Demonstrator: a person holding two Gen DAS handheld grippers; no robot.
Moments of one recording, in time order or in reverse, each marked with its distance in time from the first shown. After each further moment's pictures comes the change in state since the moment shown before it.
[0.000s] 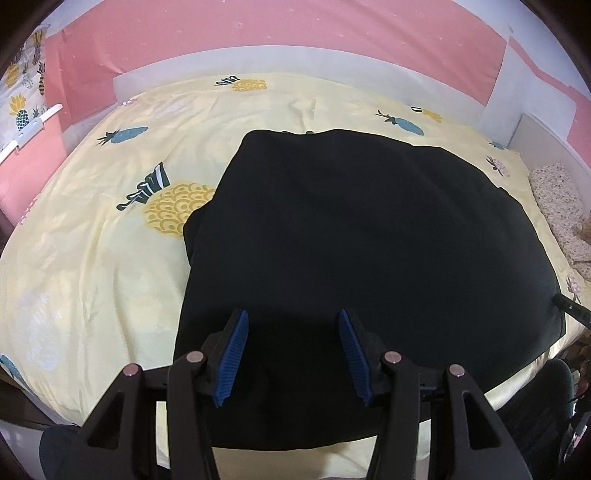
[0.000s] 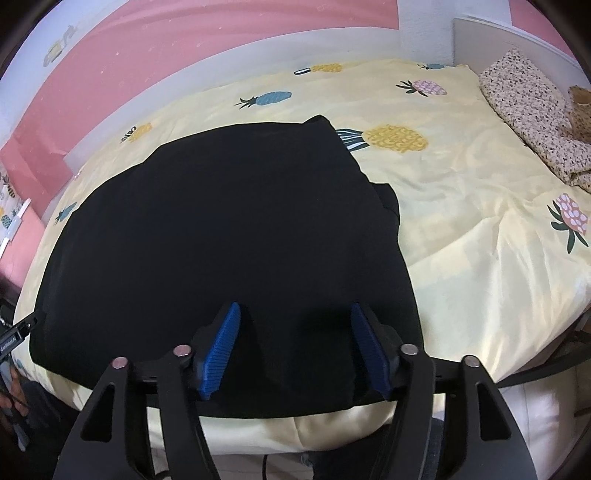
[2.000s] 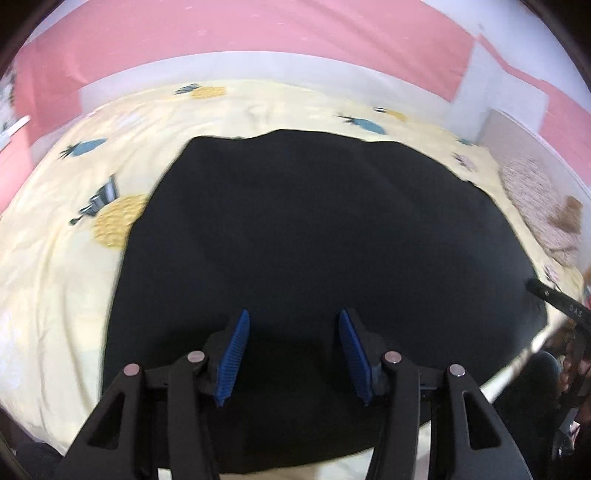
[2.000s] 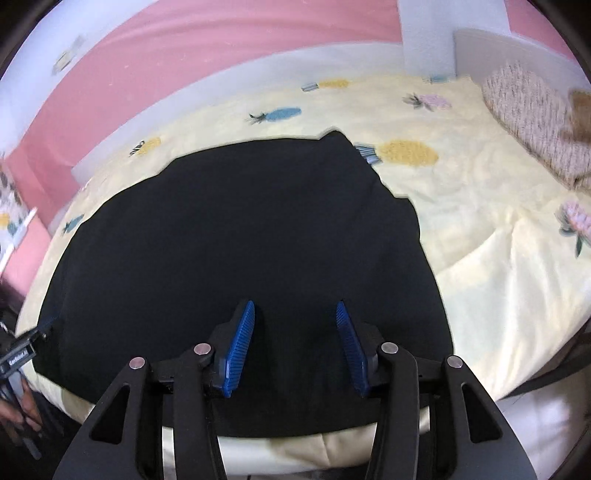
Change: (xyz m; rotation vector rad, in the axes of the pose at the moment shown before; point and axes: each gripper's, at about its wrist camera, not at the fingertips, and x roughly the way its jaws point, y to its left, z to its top) left arm 0.021 -0.025 0.006 0.044 -0.032 -0.113; right arm 0.011 0.010 -0.003 0.038 -0.051 0.047
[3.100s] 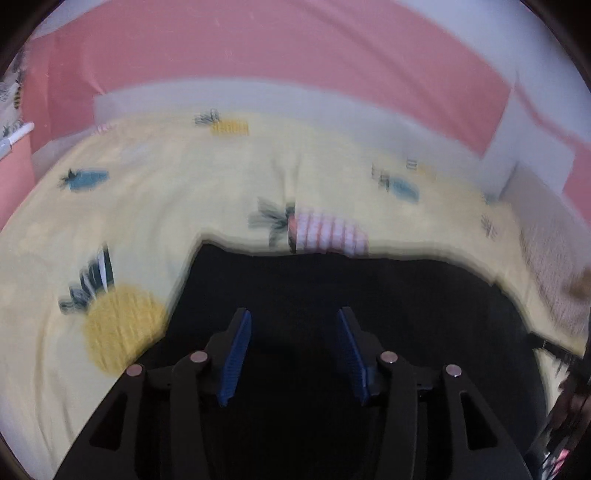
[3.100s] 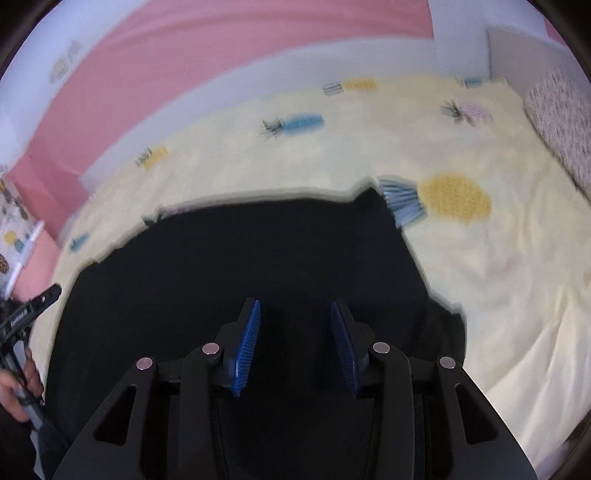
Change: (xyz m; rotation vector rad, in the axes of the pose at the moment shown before) left arm 0.057 0.026 0.098 -0.098 -0.062 0.021; right arm 0.053 0.009 0.089 -0.046 0.042 0.052
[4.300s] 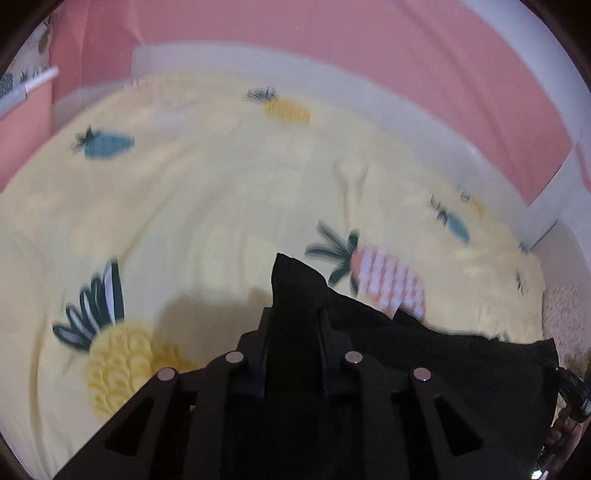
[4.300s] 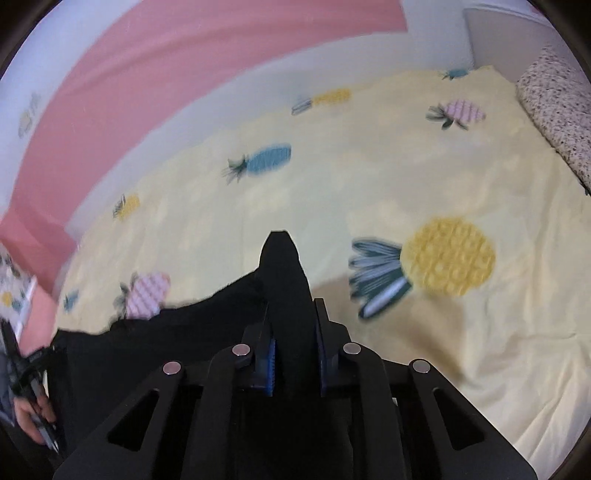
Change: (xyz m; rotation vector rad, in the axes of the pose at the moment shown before) left arm 0.052 0.063 0.086 -0.218 0.002 0.039; right arm 0.026 -0.042 0.110 0.126 -0.069 0.029
